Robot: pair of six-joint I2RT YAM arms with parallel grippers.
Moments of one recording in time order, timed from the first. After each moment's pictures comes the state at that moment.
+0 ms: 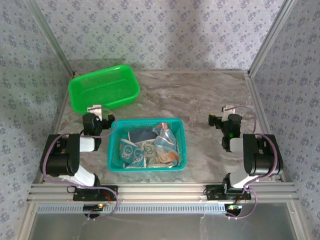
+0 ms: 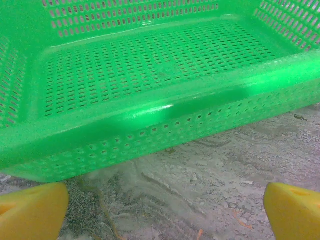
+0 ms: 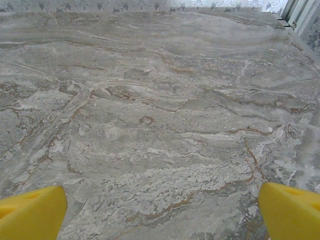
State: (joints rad) left arm 0.00 1.54 0.40 0.73 -0.03 -0.02; right arm -0.04 1.53 0.36 0.77 0.00 -0.03
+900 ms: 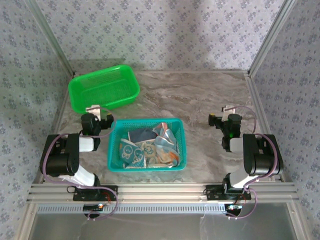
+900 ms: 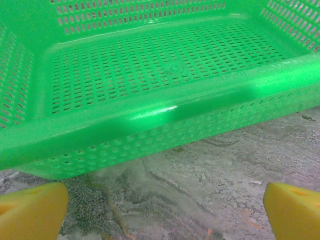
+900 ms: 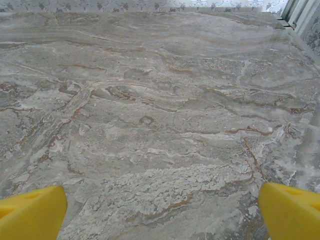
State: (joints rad) left arm 0.02 1.54 0.40 0.72 -0.02 -0.02; right arm -0.04 1.53 0.36 0.77 0.00 -0.03
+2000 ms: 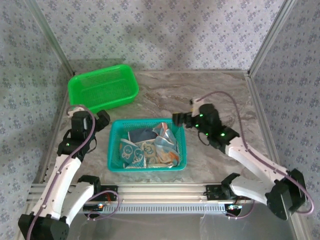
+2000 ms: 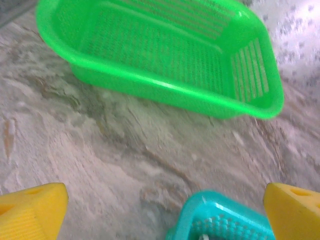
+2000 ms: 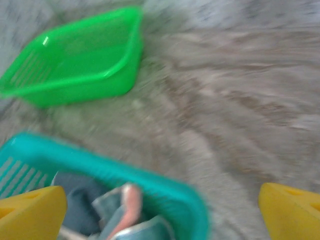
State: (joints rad) left arm -0.19 0.77 0.71 -0.54 -0.20 -0.65; right arm 0.66 1.10 0.79 -0.14 0.03 0.31
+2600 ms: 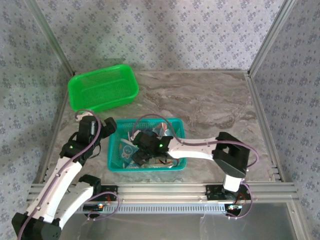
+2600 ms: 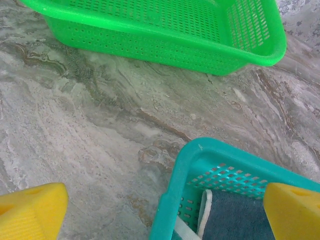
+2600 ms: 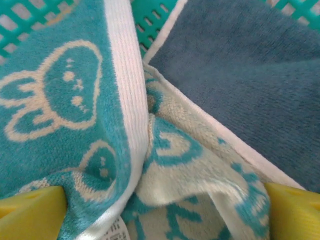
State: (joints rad) left arm -0.32 0.73 0.68 -0.64 -0.25 -0.67; right arm 1.19 1.79 1.17 -0.38 0.20 0.27
